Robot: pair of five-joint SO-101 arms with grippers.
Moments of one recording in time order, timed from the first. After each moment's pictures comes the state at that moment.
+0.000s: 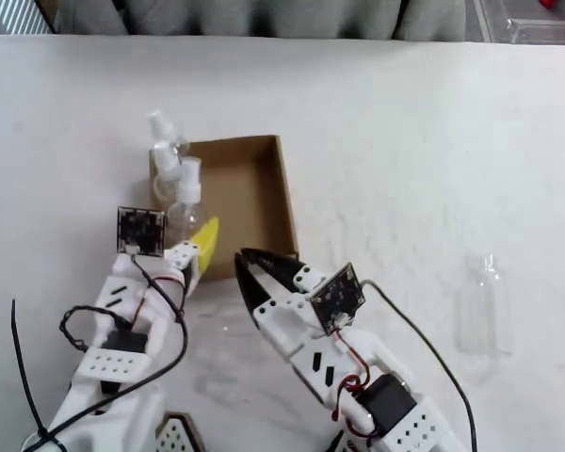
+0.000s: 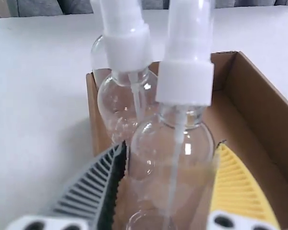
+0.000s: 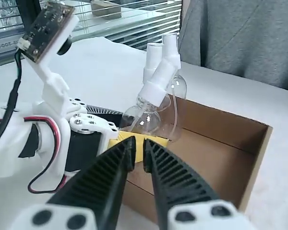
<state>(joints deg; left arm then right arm) 0.0 -51.6 96.3 -11.5 1.5 -42.9 -102.8 96.4 23.1 0.1</state>
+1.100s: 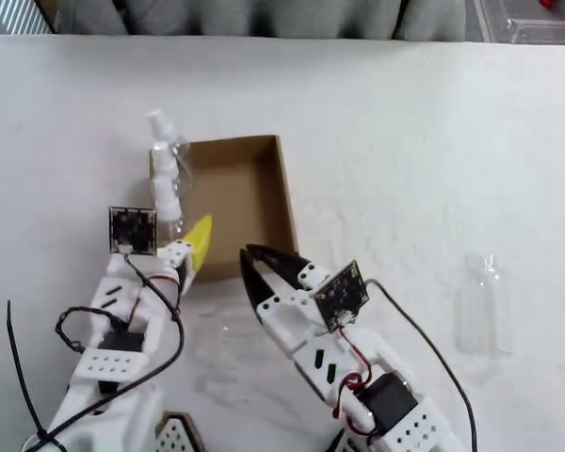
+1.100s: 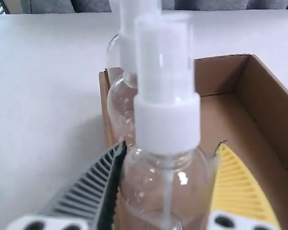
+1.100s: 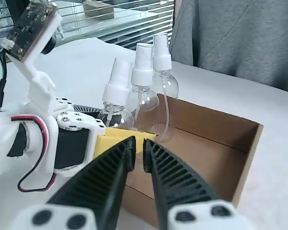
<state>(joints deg) -2.1 -51.6 96.3 -11.5 2.0 -41.3 -102.8 96.4 23.1 0.1</state>
